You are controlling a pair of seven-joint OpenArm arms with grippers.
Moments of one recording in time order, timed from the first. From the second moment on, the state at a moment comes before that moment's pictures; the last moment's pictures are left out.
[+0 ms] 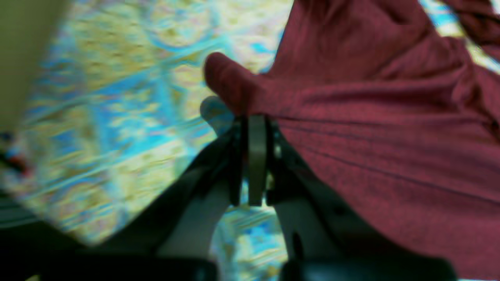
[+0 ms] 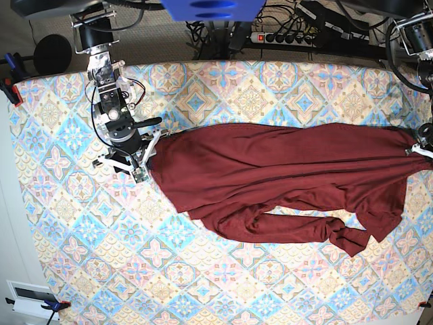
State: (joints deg) left arm 8.1 -37.8 -30.4 85.7 -30.6 -1.3 48.6; right arm -3.3 15.4 -9.9 96.3 -4.3 8.0 -38.5
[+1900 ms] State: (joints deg) left arm 8.2 -28.4 -30.6 70.8 -24.2 -0.7 41.7; right arm 22.7 10.1 -21.4 63.0 12.9 25.6 -38.2
